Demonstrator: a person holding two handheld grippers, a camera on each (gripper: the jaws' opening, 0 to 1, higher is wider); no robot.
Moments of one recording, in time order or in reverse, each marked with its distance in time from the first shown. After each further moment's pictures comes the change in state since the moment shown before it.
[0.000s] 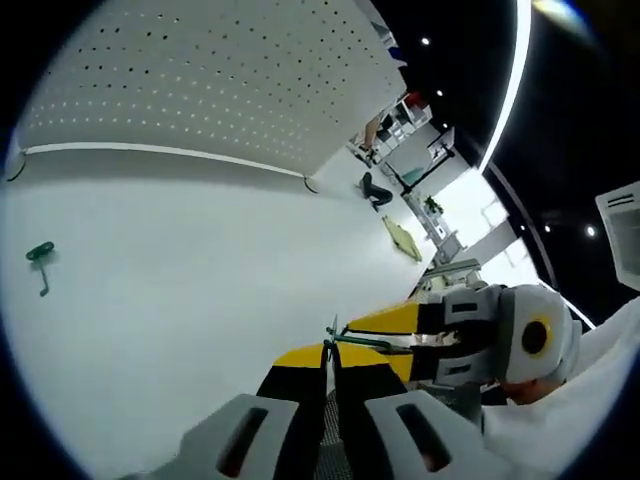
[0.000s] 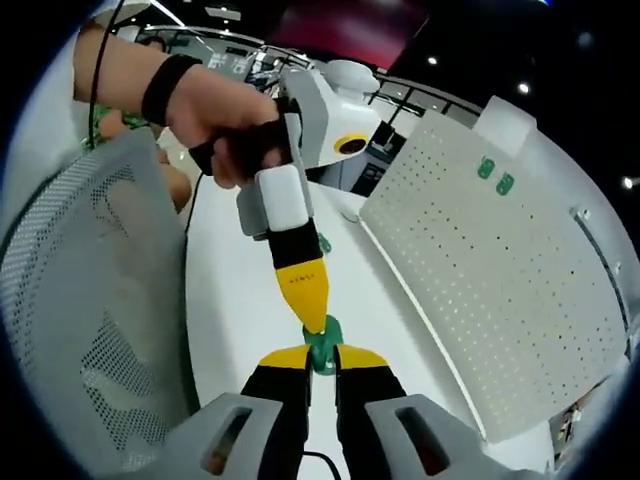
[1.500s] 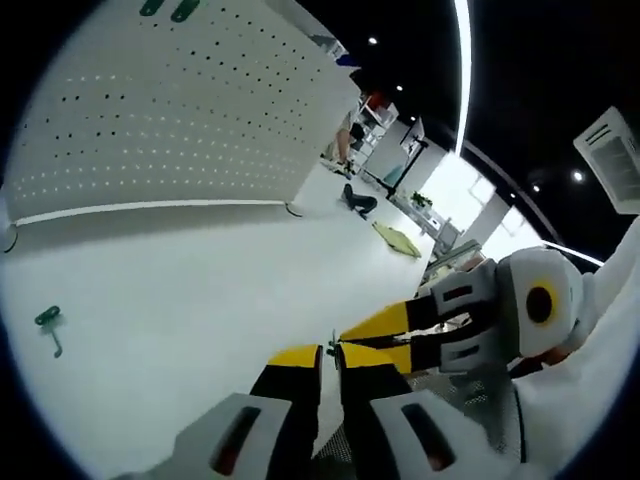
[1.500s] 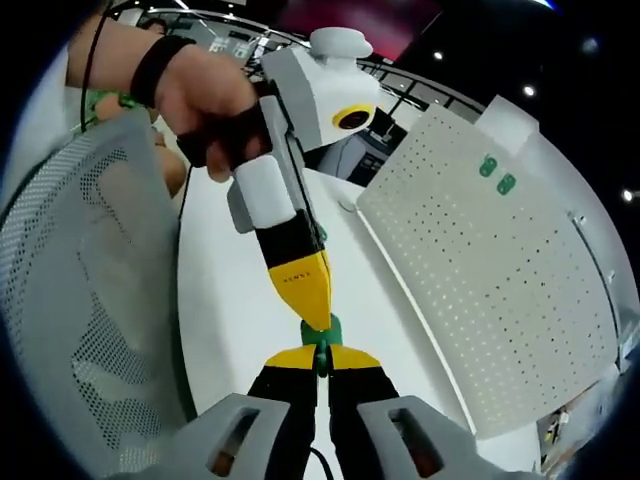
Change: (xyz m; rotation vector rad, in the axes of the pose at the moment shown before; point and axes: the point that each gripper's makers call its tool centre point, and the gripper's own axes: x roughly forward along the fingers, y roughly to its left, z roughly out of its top) left arm -0.003 -0.001 0.011 0.232 -0.123 -0.009; right arm 0.004 -0.001 -0.005 -0.001 0.058 -0.024
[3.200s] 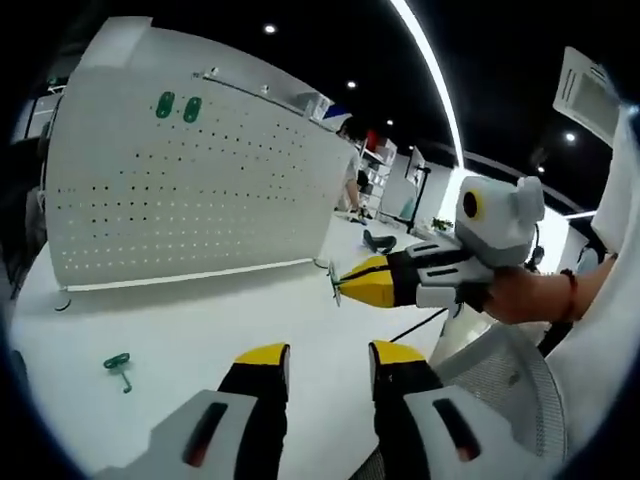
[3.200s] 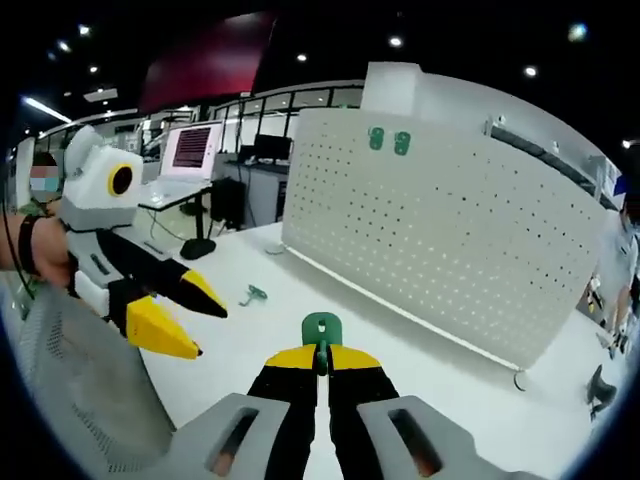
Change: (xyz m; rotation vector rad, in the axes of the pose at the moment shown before) left arm -0.060 0.009 0.017 0.251 -0.249 0.139; right arm 0.005 -0.071 0.026 0.531 -0.148 -0.212
